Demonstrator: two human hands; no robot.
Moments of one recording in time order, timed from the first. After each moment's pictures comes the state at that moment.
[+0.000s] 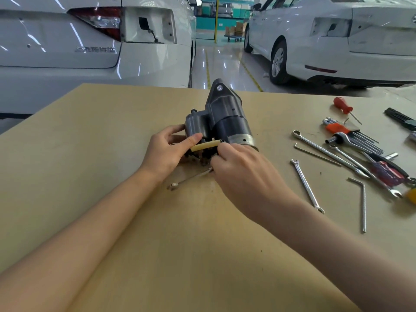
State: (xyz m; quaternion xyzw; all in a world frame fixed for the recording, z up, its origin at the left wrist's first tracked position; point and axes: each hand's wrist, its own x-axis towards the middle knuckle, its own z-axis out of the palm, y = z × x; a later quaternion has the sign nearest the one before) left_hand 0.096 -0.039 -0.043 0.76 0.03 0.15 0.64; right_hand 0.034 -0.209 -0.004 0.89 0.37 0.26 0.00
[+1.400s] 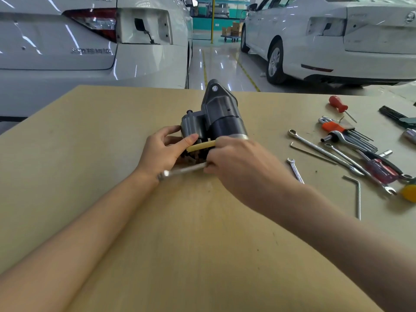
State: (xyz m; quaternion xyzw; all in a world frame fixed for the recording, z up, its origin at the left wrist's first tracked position) left_hand 0.093 -0.038 -0.043 0.76 0.04 0.13 0.64; right_hand 0.035 -0.212 0.024 0.91 0.38 0.14 -0.06
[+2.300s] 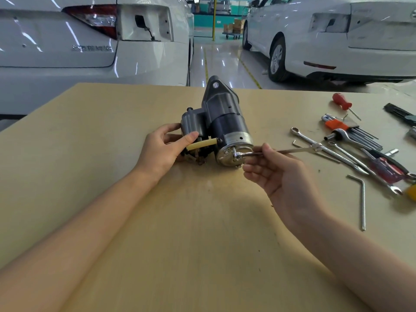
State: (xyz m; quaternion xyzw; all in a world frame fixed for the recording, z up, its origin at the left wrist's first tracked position) left_hand 0.093 -0.039 -0.042 0.76 0.03 0.14 0.63; right_hand 0.039 -0.251 -0.020 0.51 -0.01 -0.04 -0.86
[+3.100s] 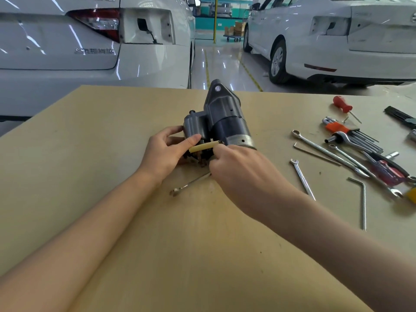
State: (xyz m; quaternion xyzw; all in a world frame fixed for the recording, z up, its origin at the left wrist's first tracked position) left_hand 0.093 -0.039 -0.042 0.76 0.04 0.13 0.64; right_hand 0.028 -0.206 0.022 0.91 0.38 0.13 0.03
